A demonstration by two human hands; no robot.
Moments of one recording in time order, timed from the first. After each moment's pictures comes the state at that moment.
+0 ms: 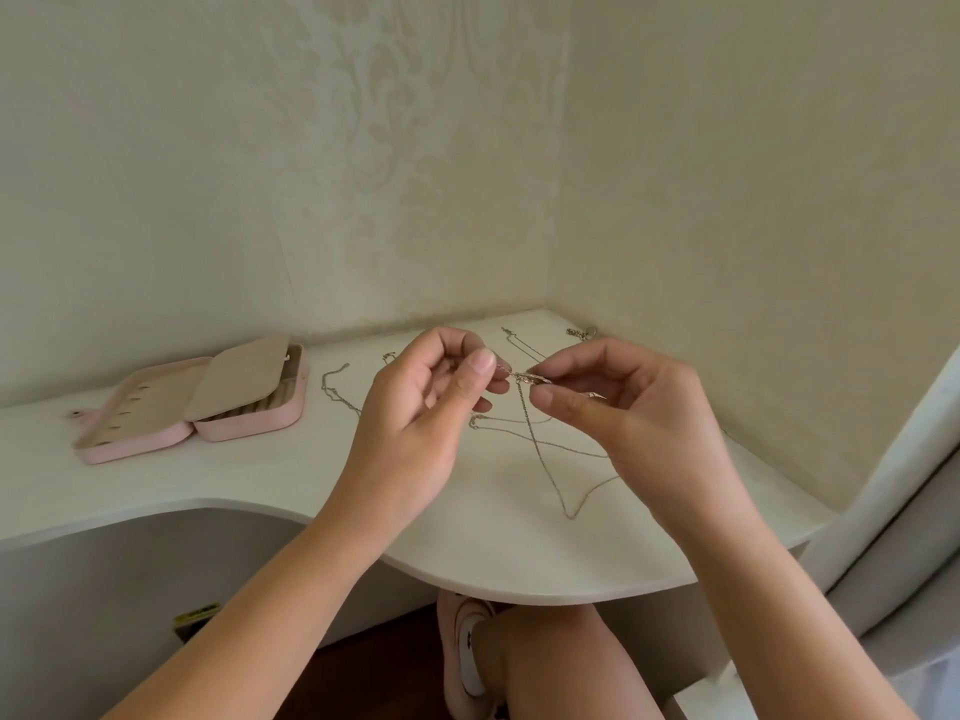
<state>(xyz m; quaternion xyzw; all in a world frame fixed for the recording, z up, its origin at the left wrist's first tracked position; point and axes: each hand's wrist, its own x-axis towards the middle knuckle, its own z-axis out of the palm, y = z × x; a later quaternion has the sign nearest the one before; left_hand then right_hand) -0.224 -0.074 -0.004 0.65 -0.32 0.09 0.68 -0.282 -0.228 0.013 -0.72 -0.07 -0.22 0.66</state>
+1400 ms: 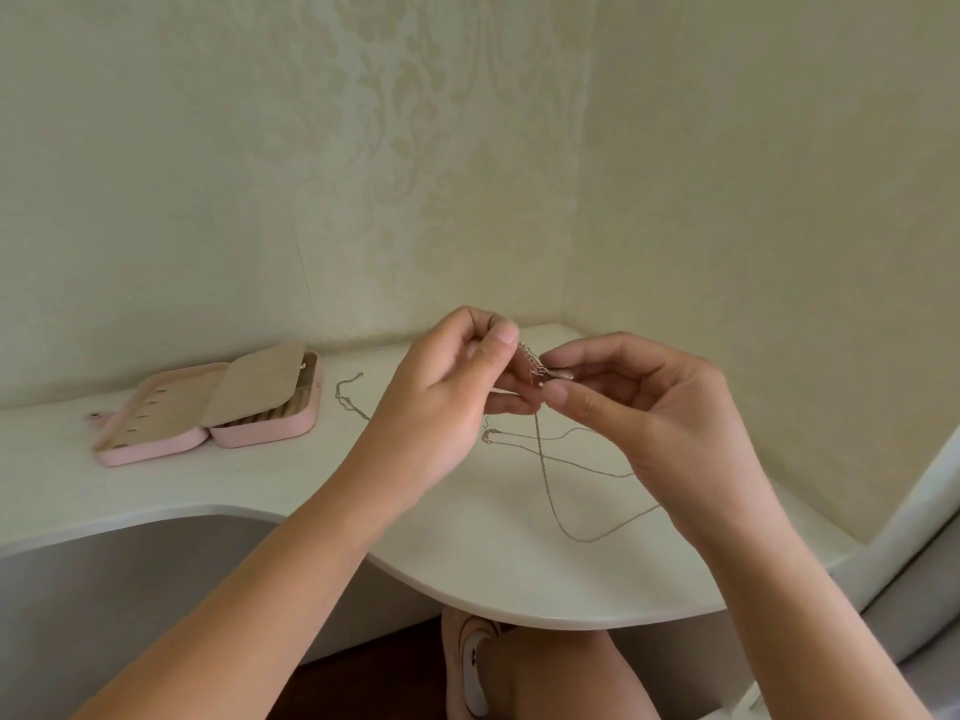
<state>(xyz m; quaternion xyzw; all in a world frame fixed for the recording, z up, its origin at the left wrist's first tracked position) -0.219 -0.079 0.027 0.63 -0.31 0.00 0.71 -0.280 -0.223 0.027 -0.69 -0.11 -0.21 0.68</state>
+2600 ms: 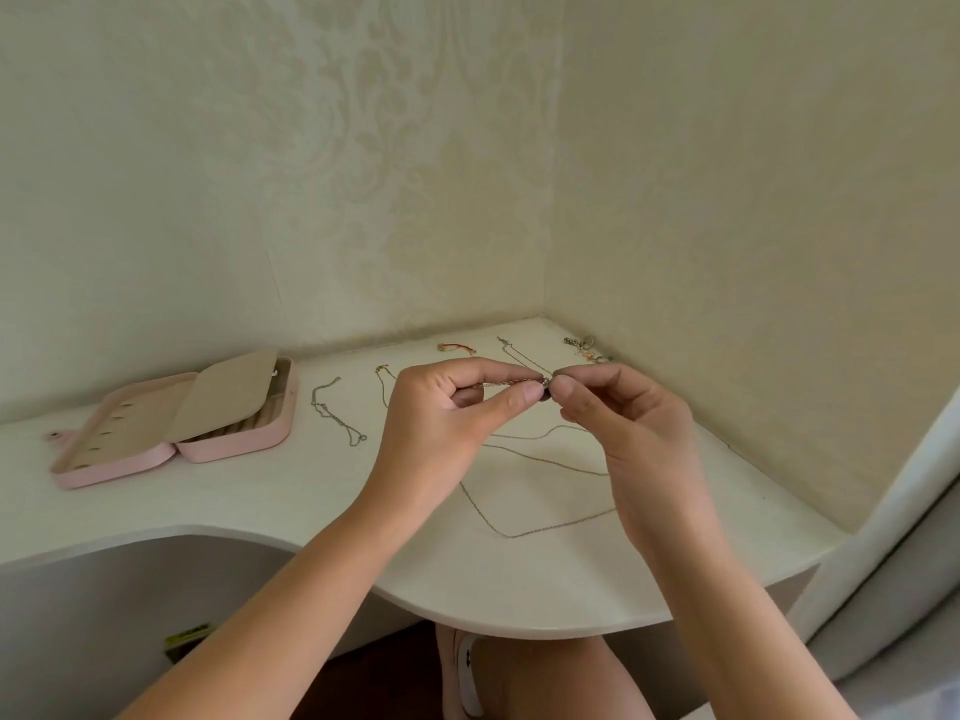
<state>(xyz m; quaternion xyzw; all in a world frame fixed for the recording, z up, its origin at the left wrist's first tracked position) -0.200 -0.099 -0.005 0.71 -0.27 0.09 0.64 -0.253 -0.239 -0.015 -0.62 0.01 -0.25 0.74</state>
